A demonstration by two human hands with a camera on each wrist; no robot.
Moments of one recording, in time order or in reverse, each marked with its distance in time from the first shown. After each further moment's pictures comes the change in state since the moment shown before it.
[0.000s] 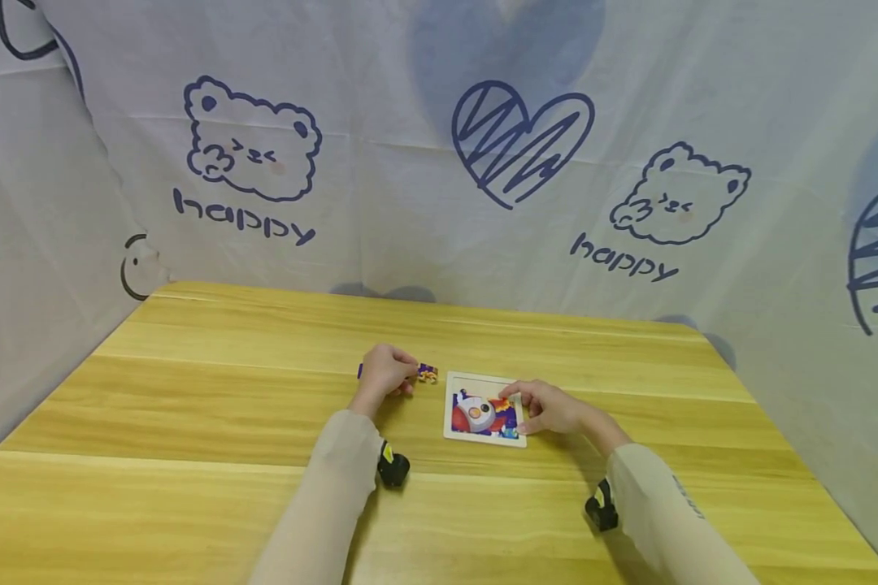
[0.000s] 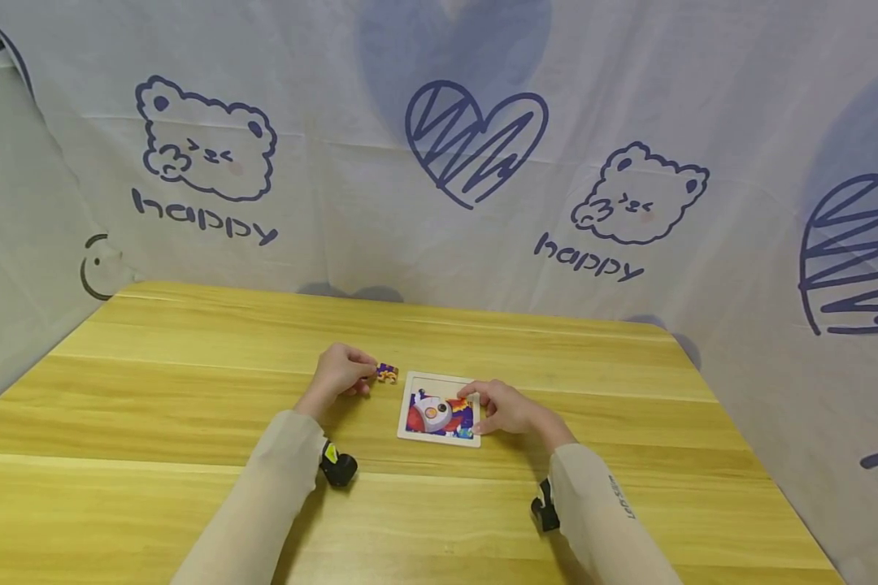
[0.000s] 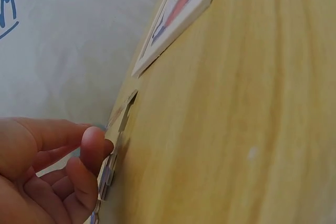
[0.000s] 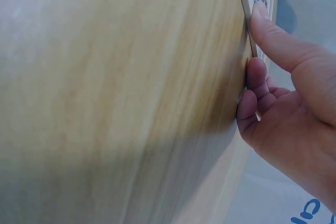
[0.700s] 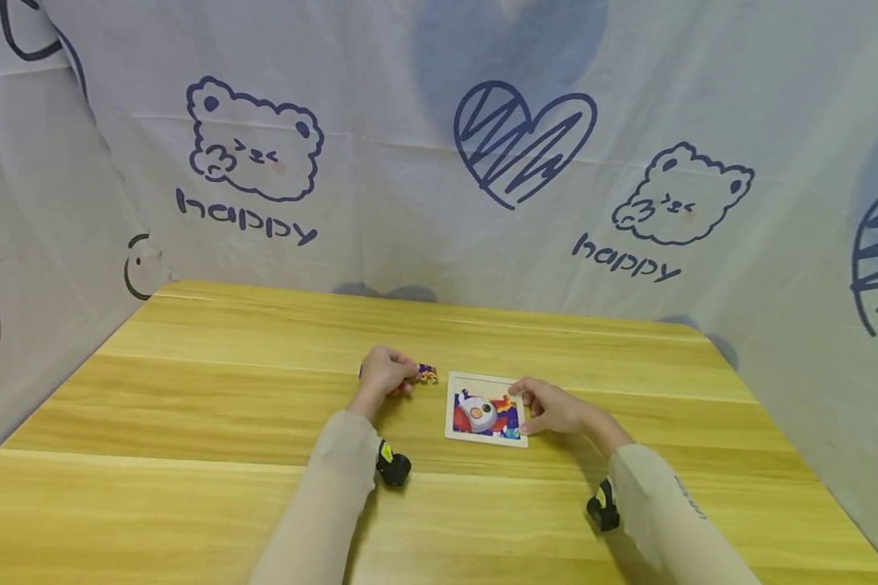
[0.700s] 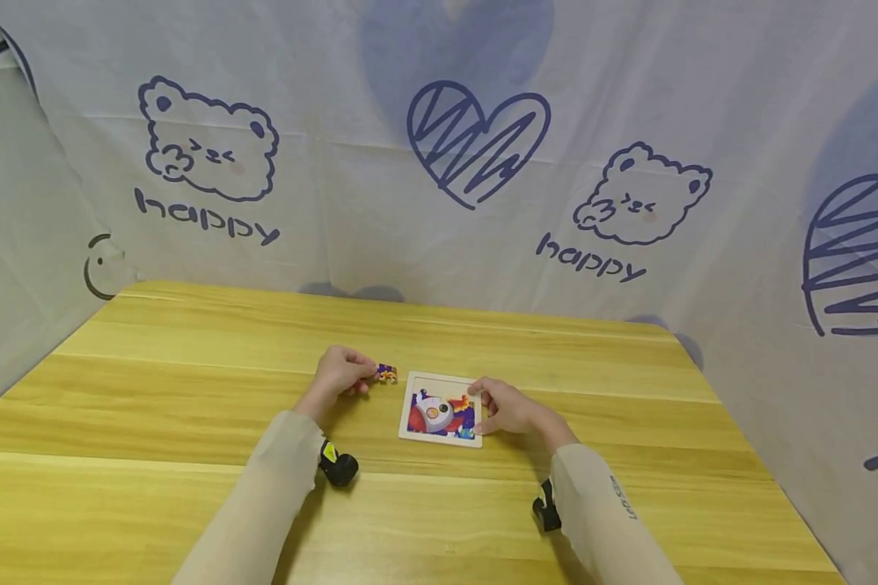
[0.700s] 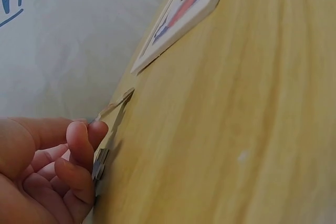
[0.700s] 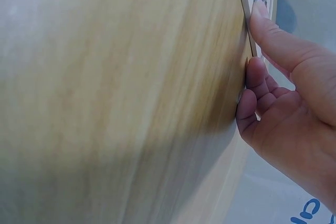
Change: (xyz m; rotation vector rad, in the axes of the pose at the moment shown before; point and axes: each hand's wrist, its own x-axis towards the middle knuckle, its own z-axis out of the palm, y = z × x) left_hand 0.003 -0.008 -0.001 -0.089 0.016 -0.030; right_hand -0.001 -0.002 0.002 0.046 0.036 0.065
